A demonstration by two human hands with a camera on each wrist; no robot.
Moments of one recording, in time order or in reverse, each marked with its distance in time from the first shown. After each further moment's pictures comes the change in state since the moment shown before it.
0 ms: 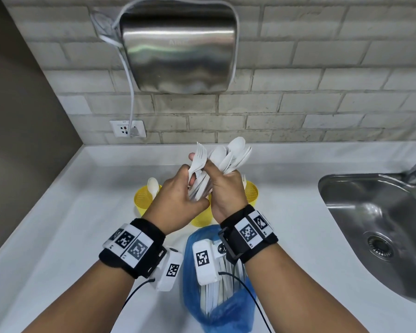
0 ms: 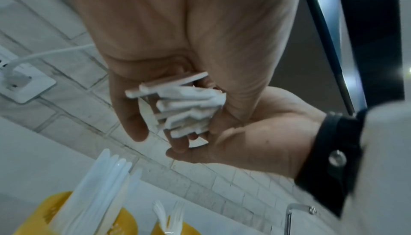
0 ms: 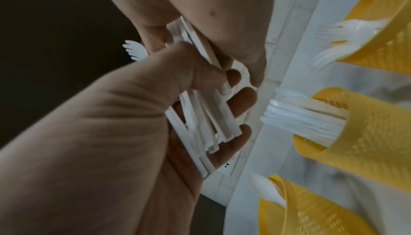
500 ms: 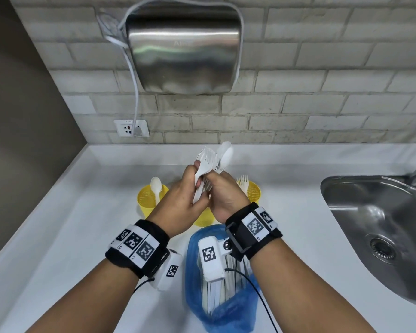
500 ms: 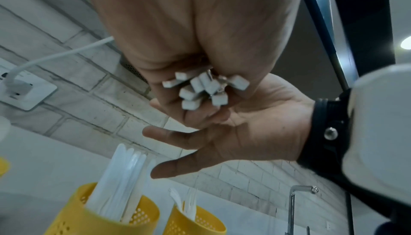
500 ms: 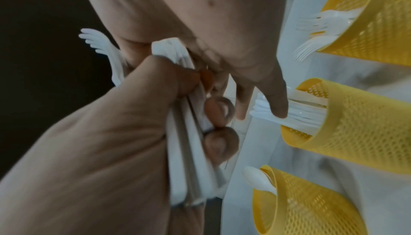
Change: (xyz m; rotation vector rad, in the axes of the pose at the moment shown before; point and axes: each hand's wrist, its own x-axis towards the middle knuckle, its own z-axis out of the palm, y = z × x) left_hand -0.004 -0.012 0.006 -0.043 -0.049 0.122; right_hand 0.000 -0.002 -0.003 -0.220 -0.151 0.193
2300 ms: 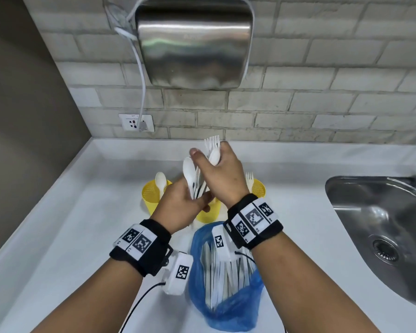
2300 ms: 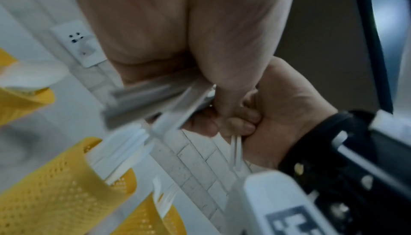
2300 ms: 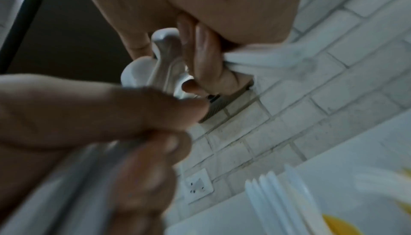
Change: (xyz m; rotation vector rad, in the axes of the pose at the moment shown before) left_hand -0.007 -0.005 -0.001 -0.221 0.043 -0.274; right_hand 0.003 -0.018 0.014 -0.633 0.243 -0.419
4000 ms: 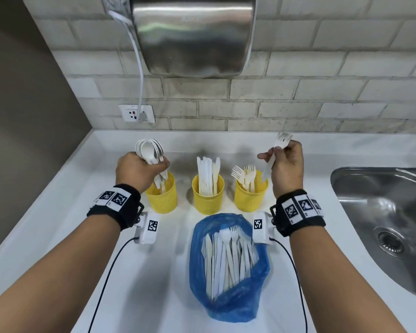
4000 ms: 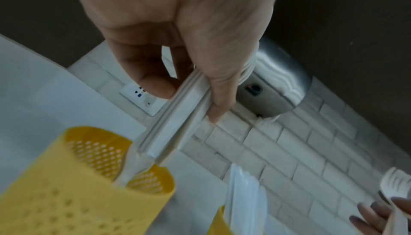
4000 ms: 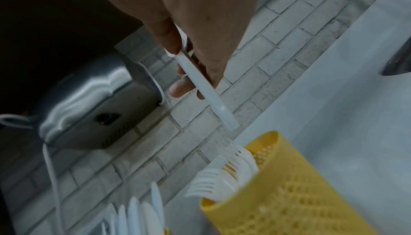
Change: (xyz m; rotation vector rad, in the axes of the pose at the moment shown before) left_hand 0.059 -0.065 -0.072 0.242 0.433 -0.273; right_hand 0.041 0.098 -0.083 0.389 0.348 0.058
